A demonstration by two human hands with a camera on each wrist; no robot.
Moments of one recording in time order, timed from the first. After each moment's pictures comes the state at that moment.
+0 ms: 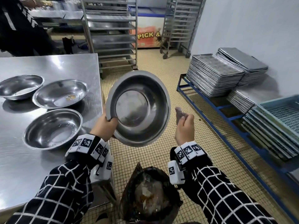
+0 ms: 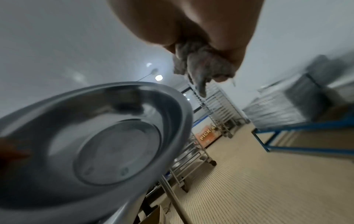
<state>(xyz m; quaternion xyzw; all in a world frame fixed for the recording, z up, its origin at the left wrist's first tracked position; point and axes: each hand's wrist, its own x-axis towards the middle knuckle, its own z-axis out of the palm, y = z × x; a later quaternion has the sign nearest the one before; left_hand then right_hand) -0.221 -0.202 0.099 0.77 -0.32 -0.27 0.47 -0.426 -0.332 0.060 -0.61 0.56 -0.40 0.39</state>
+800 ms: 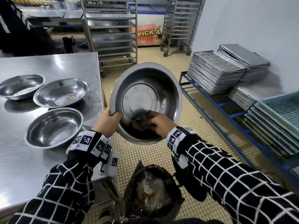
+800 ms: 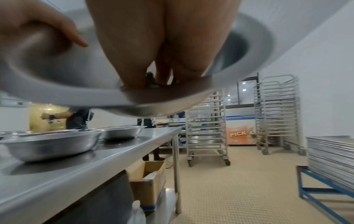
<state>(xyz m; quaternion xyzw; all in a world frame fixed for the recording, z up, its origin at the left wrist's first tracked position) -0.234 -0.204 0.116 0.74 -0.33 -0.26 0.52 -0.383 -0.348 0.058 -0.97 0.18 -0.11 0.15</state>
